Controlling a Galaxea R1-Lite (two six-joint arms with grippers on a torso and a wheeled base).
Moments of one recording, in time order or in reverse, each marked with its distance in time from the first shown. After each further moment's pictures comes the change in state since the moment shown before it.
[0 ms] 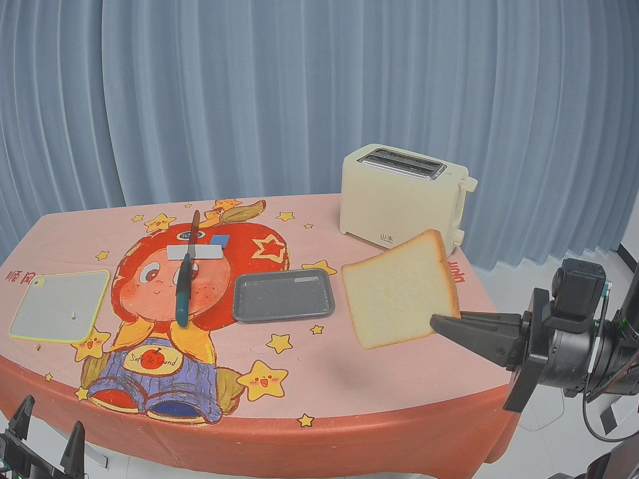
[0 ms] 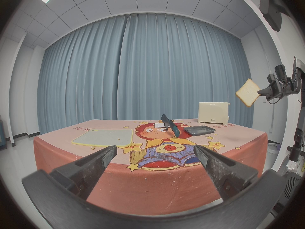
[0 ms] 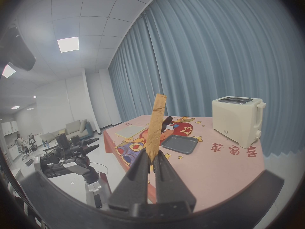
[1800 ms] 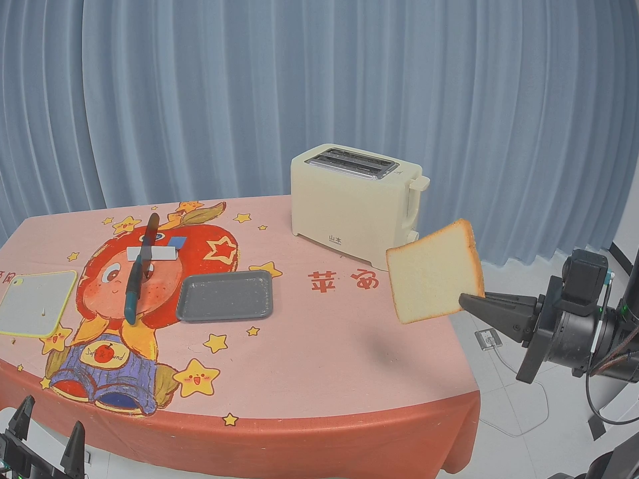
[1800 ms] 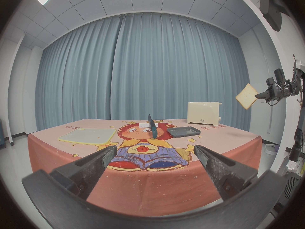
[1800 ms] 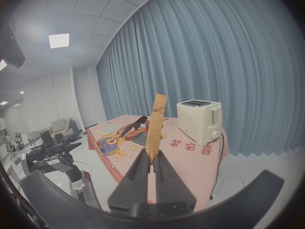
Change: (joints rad) left arm 0.000 0.000 0.000 0.000 0.003 -0.001; right arm -0.138 -0.016 0.037 -0.001 0.012 -0.056
